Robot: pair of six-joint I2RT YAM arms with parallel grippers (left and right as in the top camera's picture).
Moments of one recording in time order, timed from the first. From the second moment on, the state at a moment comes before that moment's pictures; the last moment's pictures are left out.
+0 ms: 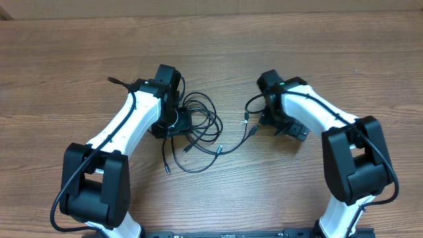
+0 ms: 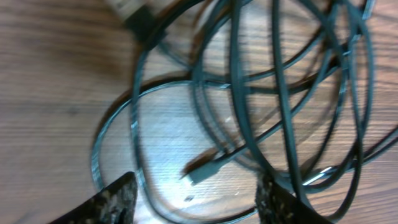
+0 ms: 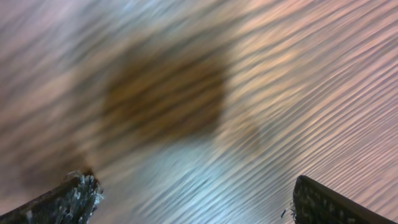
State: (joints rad) left arm -0.28 1.80 1.24 -0.96 0.18 -0.39; right arm 0.33 1.95 1.27 -0.97 0.29 0.87
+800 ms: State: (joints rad) left arm -0.28 1.80 1.12 -0.51 0.53 -0.41; right arm 0.12 1.95 1.27 -0.85 0.19 0.88
